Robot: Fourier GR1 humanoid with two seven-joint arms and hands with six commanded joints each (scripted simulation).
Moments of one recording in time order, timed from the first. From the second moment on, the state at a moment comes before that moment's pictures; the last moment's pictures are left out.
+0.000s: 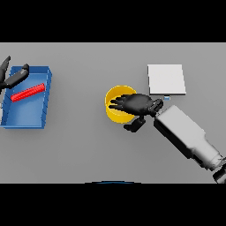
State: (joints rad) left arm -0.44 0.53 0.02 -1.23 -0.18 -0.13 0.47; right arm -0.68 -0.34 0.69 -1.12 0.88 0.45 -0.23
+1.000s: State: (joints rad) left arm -0.45 0.53 0.02 -1.21 -0.18 -0.14 0.43; right arm -0.70 -0.39 0.67 -1.20 0.83 0.52 -0.22
